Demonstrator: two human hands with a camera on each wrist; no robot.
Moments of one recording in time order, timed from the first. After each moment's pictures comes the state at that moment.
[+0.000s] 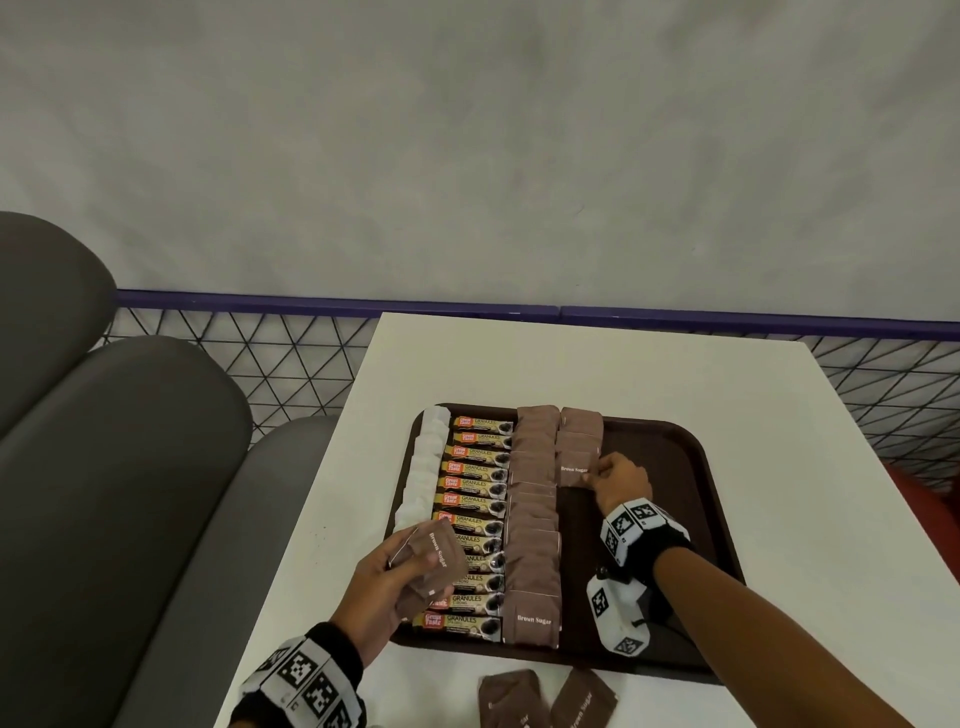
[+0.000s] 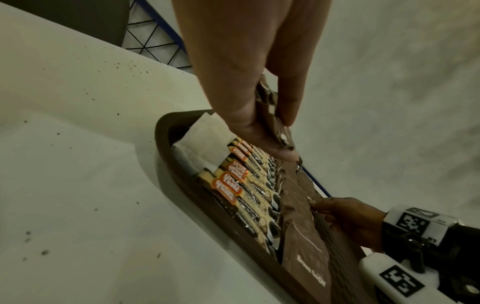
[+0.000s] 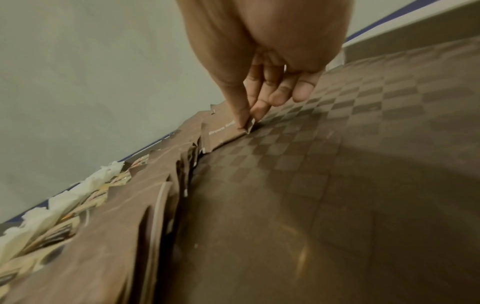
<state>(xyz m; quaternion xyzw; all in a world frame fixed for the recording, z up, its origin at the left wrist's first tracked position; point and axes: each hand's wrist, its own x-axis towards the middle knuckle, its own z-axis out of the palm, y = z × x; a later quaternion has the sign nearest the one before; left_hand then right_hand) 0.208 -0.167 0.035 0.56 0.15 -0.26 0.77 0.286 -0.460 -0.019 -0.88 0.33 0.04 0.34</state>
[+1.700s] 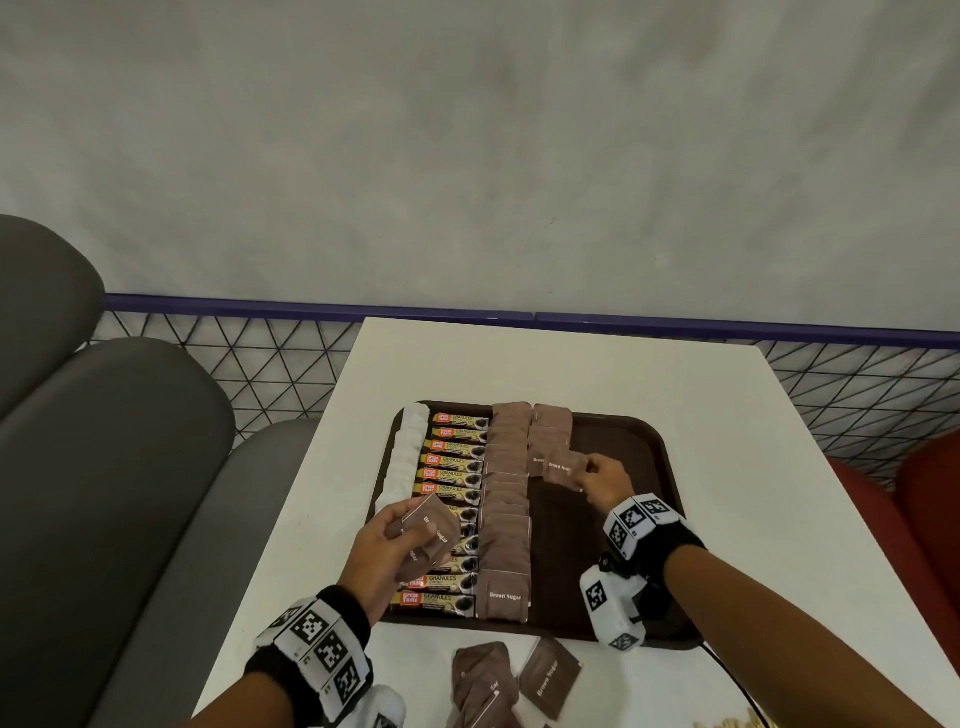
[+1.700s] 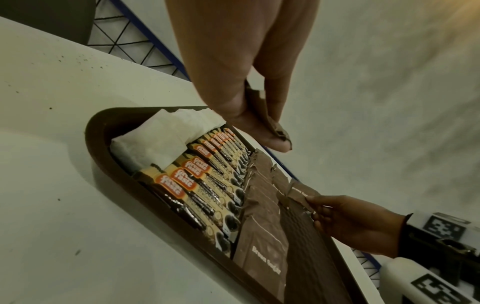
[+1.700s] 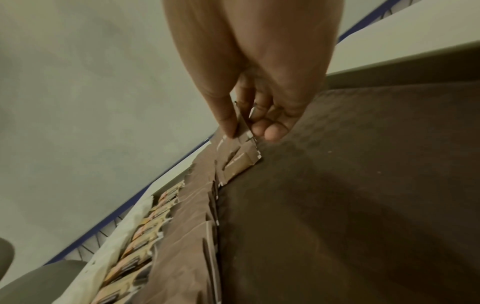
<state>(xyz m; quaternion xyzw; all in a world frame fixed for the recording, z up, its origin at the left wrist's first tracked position) 0.204 -0.192 0.050 0.60 0.14 -0.21 0.76 0.256 -0.470 0.010 -0.85 0.28 0.06 0.45</state>
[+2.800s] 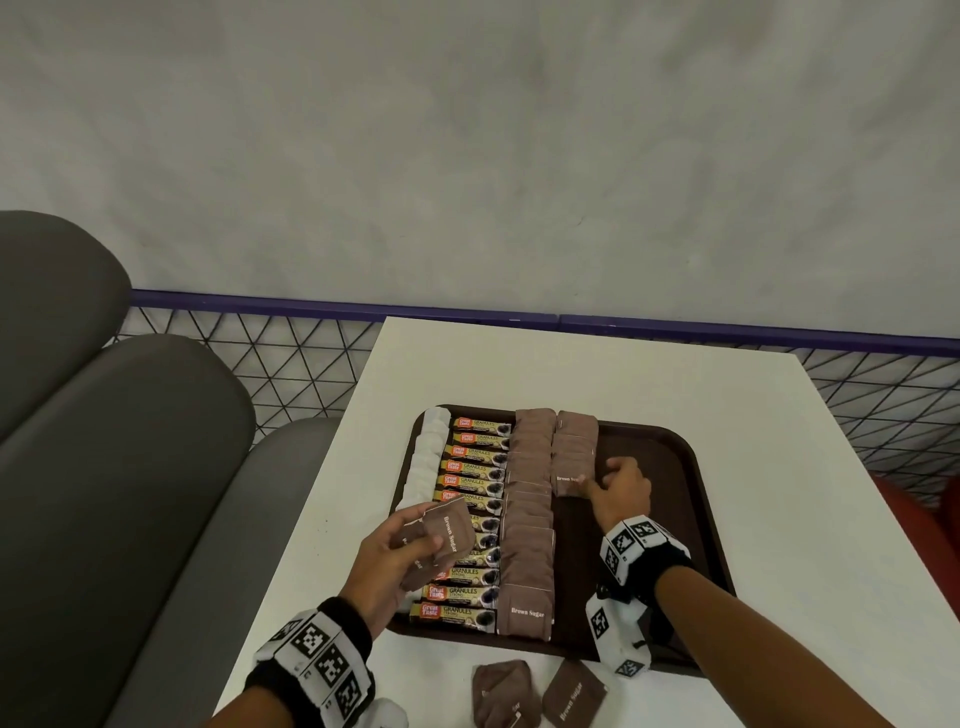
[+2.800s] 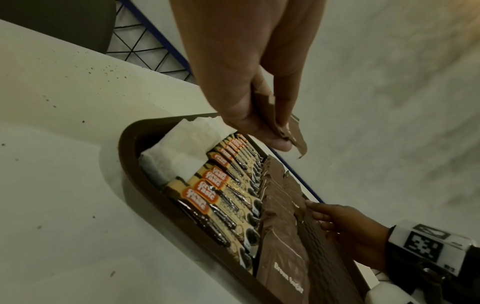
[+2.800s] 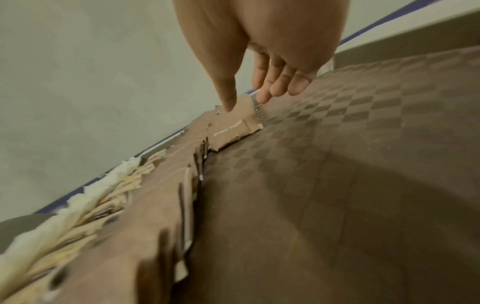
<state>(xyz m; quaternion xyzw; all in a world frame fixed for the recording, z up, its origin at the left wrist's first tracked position) 0.209 -0.175 0.043 0.58 0.13 -0.21 0.77 0.261 -0.454 -0.009 -0.87 0.31 -0.05 0.39</state>
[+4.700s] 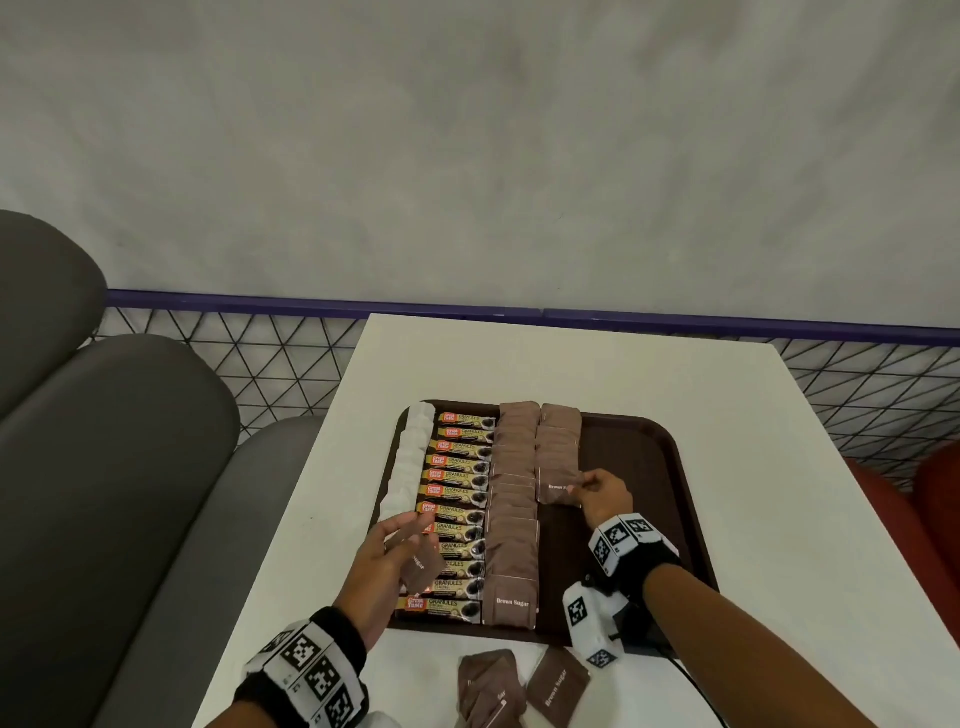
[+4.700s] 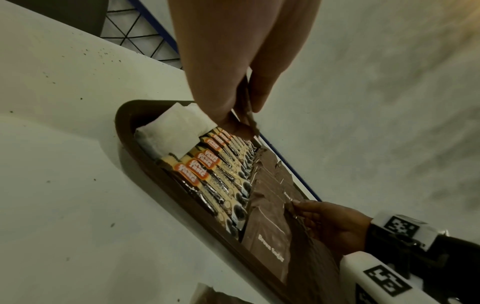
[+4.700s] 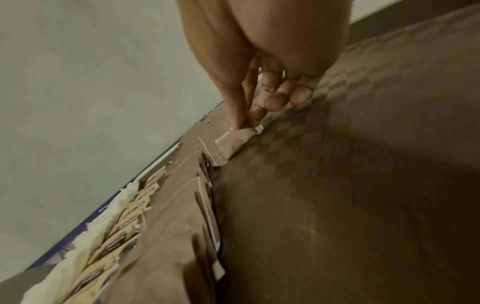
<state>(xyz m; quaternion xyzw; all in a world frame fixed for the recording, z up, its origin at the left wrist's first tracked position) 0.201 -0.183 0.033 0.60 0.16 -0.21 0.76 0.249 -0.454 -0.009 -0.82 0.34 0.04 0.46</state>
